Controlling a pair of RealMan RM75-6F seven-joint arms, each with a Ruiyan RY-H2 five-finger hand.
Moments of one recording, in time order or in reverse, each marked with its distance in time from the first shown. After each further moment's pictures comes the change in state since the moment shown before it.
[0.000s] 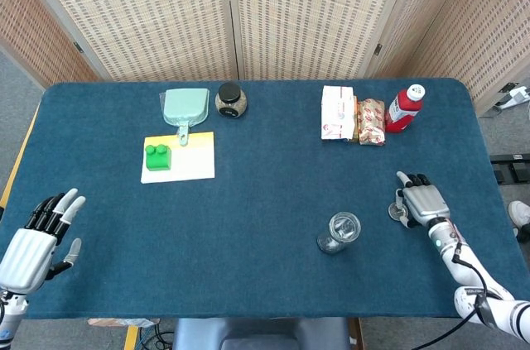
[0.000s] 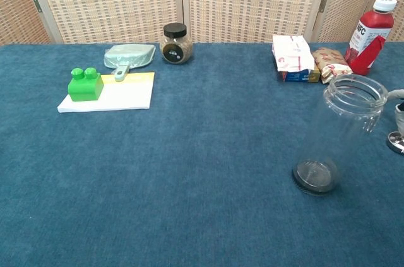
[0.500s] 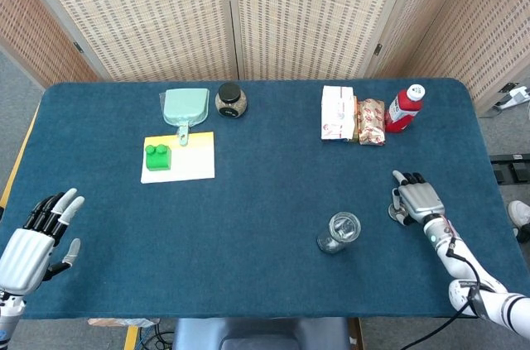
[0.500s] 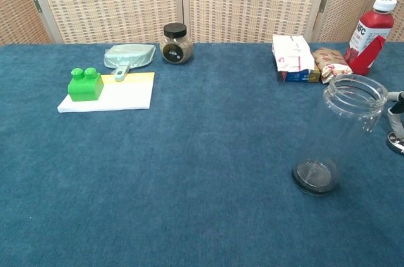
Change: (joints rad) left arm -0.001 0.000 0.001 0.026 0.026 0.027 -0.044; right arm 0.033 -0.038 -0.002 0.062 0.008 -0.042 0.017
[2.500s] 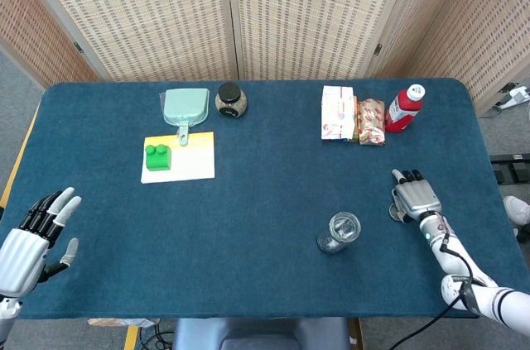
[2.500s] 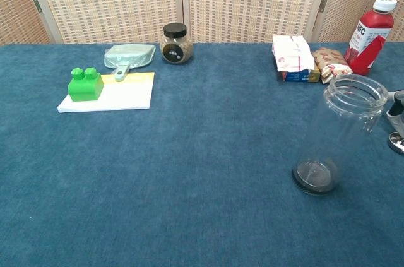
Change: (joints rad) left arm -0.001 -0.002 -0.002 0.036 0.038 0.066 -0.075; right arm 0.052 -0.025 -0.043 0.007 0.115 0.026 -0.162
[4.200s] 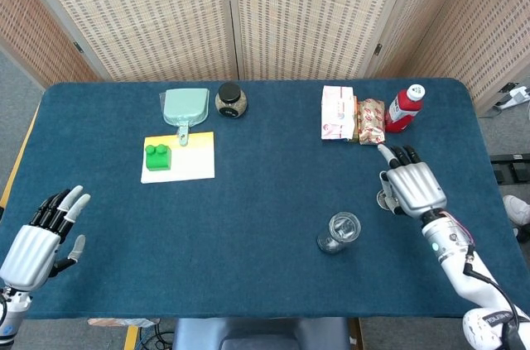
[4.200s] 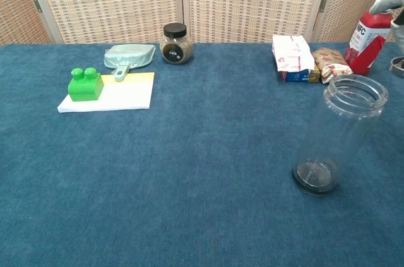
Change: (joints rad) left arm -0.018 -0.030 -0.006 -0.003 -0.028 -0.057 0.076; right arm 0.032 0.461 0.085 -0.796 0.044 0.311 -0.207
